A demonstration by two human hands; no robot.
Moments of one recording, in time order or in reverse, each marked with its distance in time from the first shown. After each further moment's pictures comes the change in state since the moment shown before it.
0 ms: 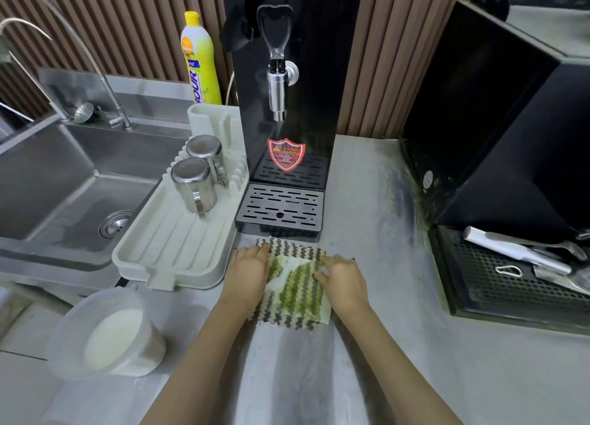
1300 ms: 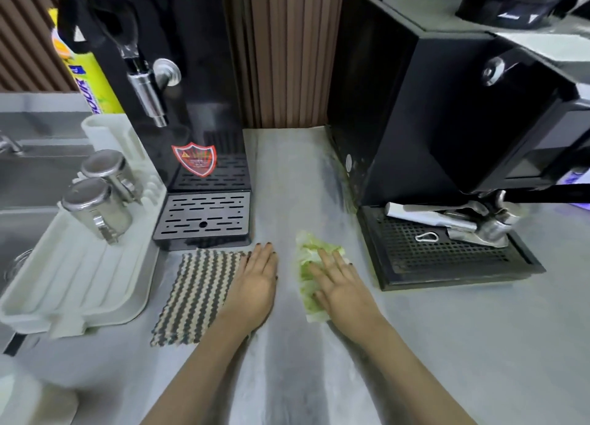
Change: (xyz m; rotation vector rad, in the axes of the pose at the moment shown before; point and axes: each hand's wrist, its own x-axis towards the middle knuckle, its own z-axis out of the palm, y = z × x) left_hand 0.005 0.103 0.041 -0.020 -0.088 0.363; right_hand -0.051 0.105 -0.042 -0.223 0.051 -0.157
